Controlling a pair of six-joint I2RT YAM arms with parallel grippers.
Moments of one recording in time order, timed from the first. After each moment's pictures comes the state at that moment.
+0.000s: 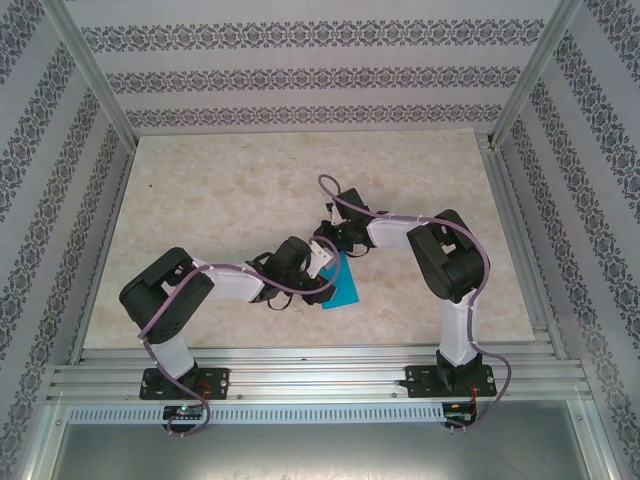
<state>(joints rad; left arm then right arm) -0.79 1.74 0.74 0.19 0.40 -0.23 0.54 2.02 1.16 -0.11 -0.40 0.63</state>
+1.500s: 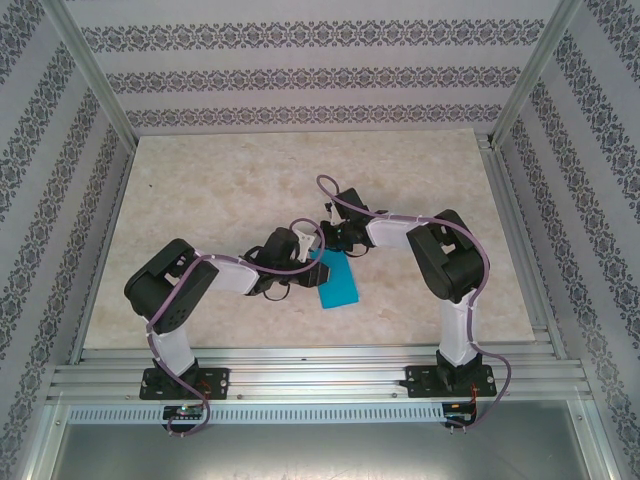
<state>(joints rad) -0.68 1.80 0.73 0.34 0.44 -0.53 0.54 2.02 1.17 -0.13 -0.39 0.61</state>
